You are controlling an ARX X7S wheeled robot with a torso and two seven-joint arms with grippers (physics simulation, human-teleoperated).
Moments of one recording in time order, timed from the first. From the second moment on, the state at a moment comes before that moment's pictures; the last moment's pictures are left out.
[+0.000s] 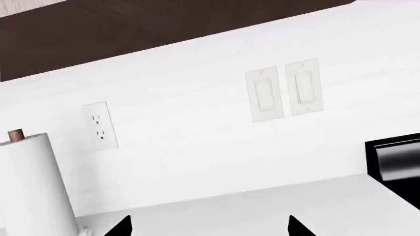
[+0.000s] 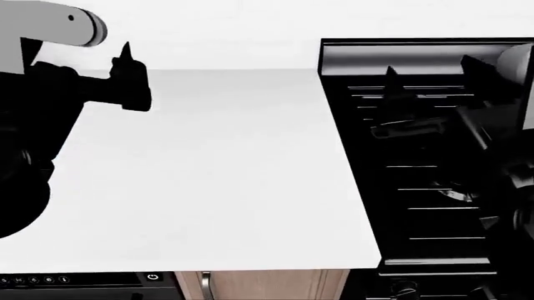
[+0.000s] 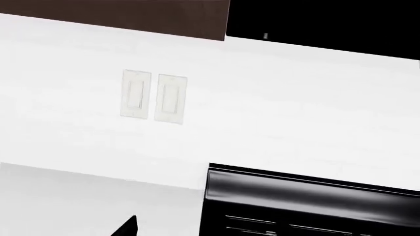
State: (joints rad) left arm -1.27 -0.97 0.72 0.49 -1.39 -0.69 -0.93; right arm 0.98 0.94 -0.40 -0.71 1.43 0.73 0.93
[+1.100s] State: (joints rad) left arm -1.46 -0.88 0.77 0.29 -1.37 -0.84 -0.78; right arm 0.69 1.12 -0.07 -0.61 1.04 0.29 0.61
